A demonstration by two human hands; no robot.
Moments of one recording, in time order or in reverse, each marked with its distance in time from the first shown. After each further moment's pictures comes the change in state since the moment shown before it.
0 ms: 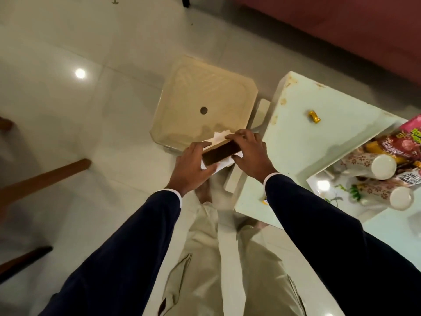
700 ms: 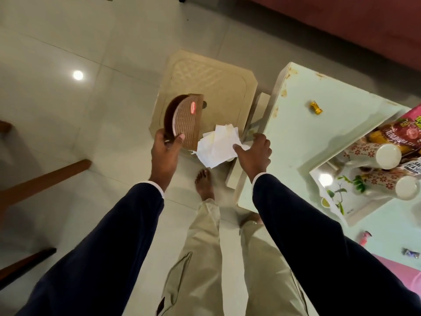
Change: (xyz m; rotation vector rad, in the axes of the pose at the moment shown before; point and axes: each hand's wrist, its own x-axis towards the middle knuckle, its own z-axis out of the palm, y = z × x) left_hand 0.005 -0.031 -0.029 -0.647 0.398 -0.262; right_hand -0.008 -0.011 0.031 0.451 0.189 0.705
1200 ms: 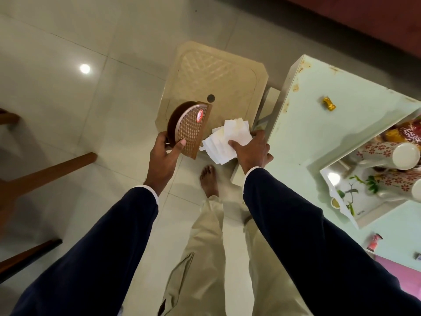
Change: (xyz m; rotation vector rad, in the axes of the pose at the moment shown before) left_hand -0.006 -0.026 -0.028 0.125 -0.076 0.050; right_hand 0.010 -0.004 0.037 -0.111 0.086 0.015
